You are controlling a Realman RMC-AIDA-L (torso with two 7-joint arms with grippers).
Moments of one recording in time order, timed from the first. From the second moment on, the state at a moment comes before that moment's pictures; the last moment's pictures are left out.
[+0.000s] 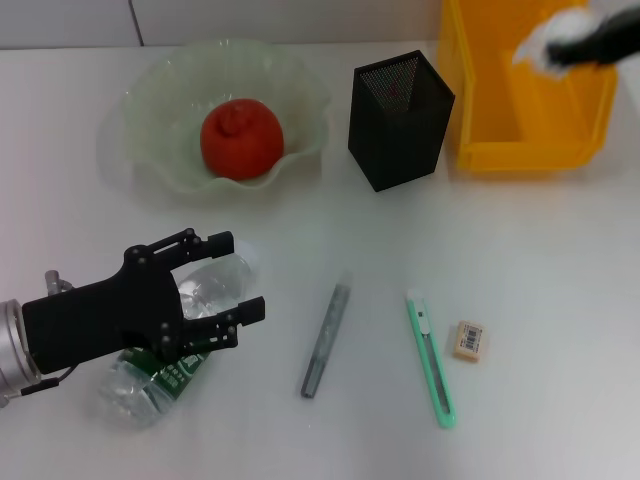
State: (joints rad) left arm -0.25 -2.06 1.01 0.59 1.58 1.63 -1.02; right arm 0.56 2.07 -1.05 -1.56 -2.57 -1.37 2.51
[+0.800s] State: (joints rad) left arm -0.25 -2.06 0.92 0.61 1.58 1.70 -1.06; right arm 0.61 2.08 -0.97 -1.24 -2.47 -1.07 2.27
